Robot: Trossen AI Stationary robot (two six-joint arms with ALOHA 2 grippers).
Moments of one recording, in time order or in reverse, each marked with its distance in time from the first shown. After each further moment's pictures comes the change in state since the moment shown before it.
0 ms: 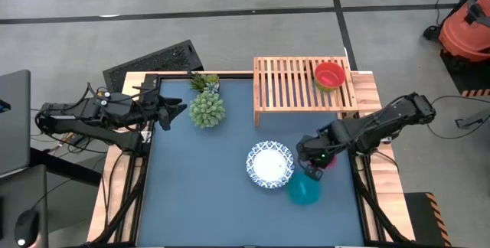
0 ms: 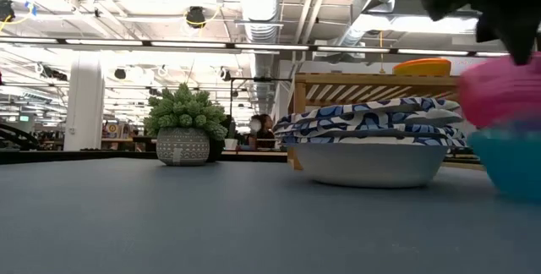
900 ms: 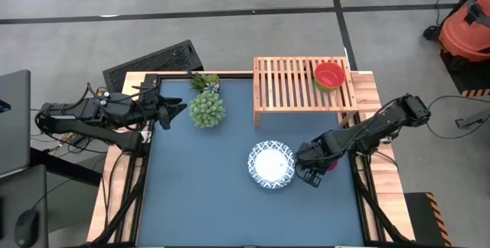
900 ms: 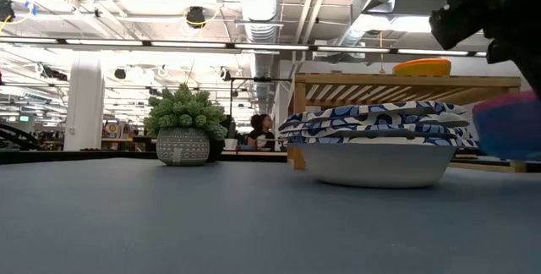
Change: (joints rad) left arm 0.000 0.000 0.000 0.010 -0.008 -0.019; right arm 0.065 0.081 -0.085 0.032 0.012 0.027
